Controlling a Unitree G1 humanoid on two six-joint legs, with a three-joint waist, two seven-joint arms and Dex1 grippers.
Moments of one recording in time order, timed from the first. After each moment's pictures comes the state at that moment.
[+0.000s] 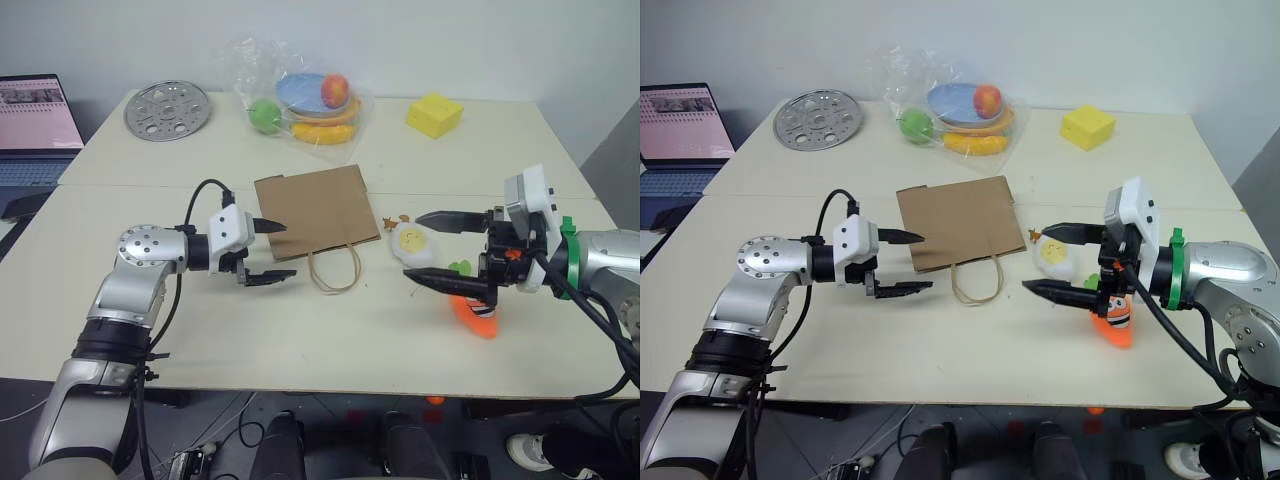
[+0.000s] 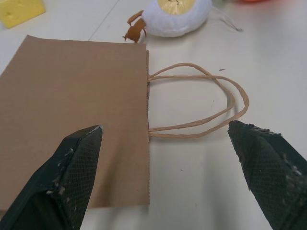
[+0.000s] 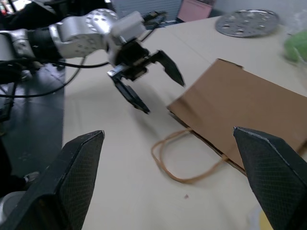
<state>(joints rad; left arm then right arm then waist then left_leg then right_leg) -0.60 0.71 -0.11 0.34 -0.20 -0.12 -1.28 -0.45 -0.85 -0.16 -0.58 0.88 0.88 0.86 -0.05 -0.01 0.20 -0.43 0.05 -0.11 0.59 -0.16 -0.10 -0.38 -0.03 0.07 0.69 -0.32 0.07</state>
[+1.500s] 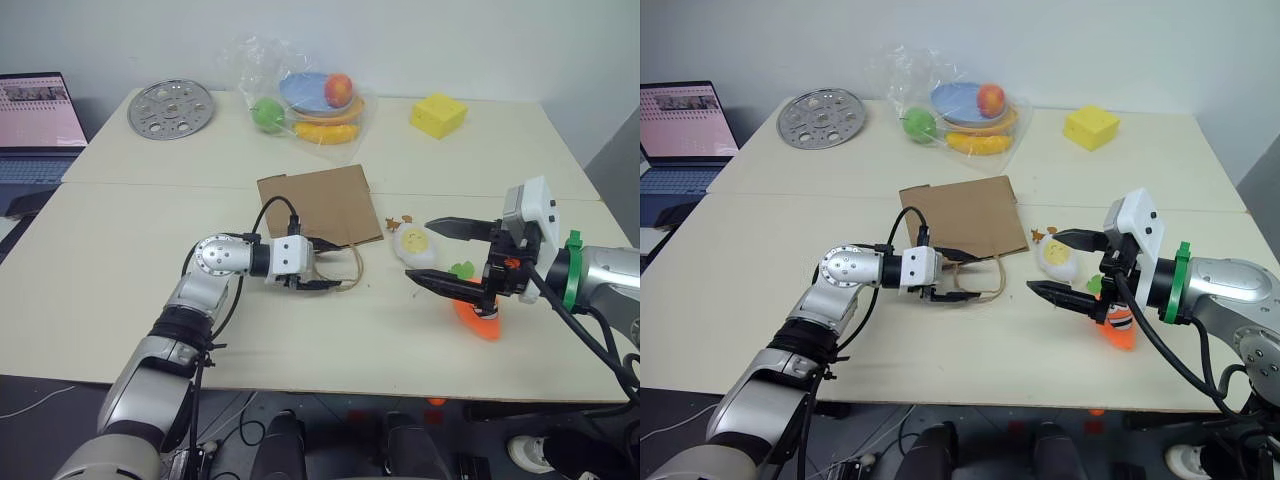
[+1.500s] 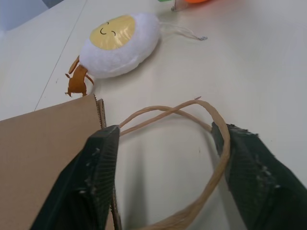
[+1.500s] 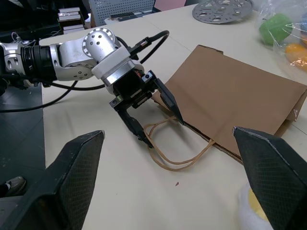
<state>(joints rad) -0.72 0.49 -0.24 0.59 -0.07 -0.47 -1.23 -0.36 -0.87 -0.19 -0.63 0.92 0.90 0.68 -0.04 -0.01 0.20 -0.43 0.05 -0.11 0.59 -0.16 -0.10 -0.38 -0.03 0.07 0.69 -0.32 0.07</state>
